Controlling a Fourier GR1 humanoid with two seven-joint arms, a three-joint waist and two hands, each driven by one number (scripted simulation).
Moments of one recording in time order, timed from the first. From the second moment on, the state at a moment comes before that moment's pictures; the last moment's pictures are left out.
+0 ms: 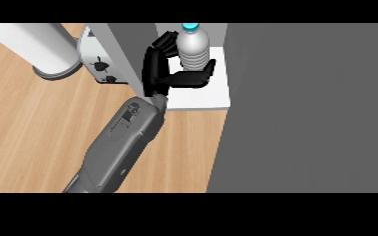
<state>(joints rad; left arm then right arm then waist) -0.74 0.01 -0.29 -1.02 0.34 0.60 -0.23 0.19 -0.36 0.69 -2.49 0.06 -0.38 0.19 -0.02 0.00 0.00</state>
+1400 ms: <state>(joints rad) -1.07 0.00 -0.14 -0.27 0.30 0.70 -0.44 0.23 -0.40 0.71 -2.49 0.04 -0.37 0.12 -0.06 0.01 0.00</state>
